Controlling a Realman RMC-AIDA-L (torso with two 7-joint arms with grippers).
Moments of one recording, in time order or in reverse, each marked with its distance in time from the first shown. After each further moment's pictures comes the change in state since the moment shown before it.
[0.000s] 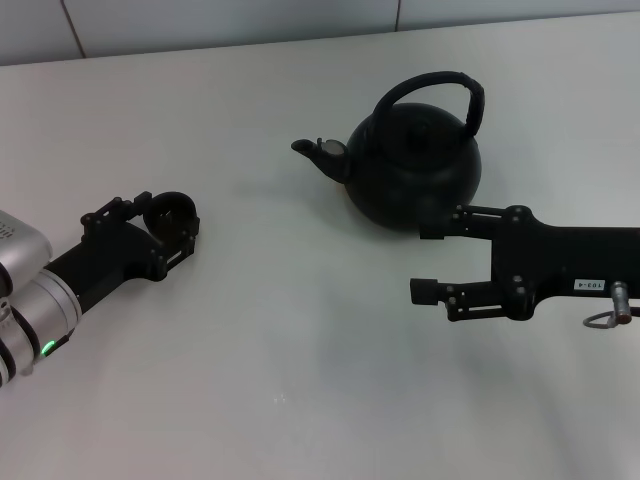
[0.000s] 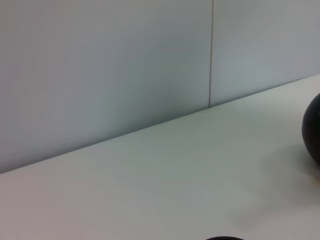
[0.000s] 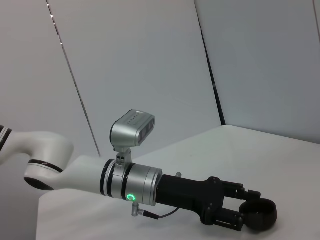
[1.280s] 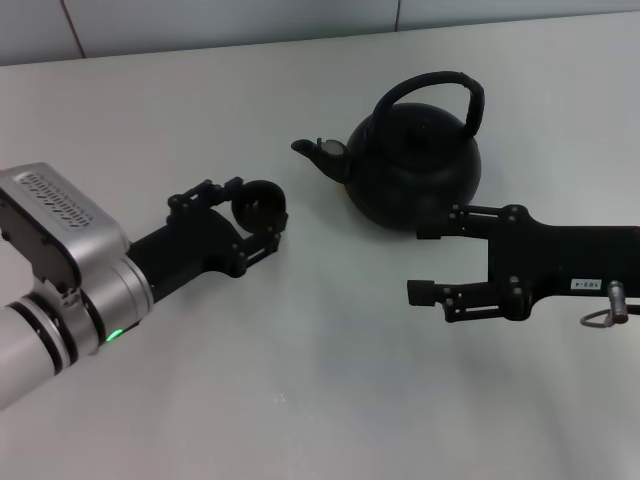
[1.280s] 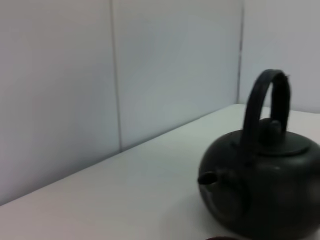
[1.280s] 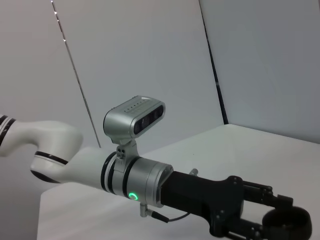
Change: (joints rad) left arm -0.021 -0.001 0.176 0.120 0.000 0.014 -0.051; right arm 0.007 -0.001 -0.009 0.001 0.000 0.002 -0.010
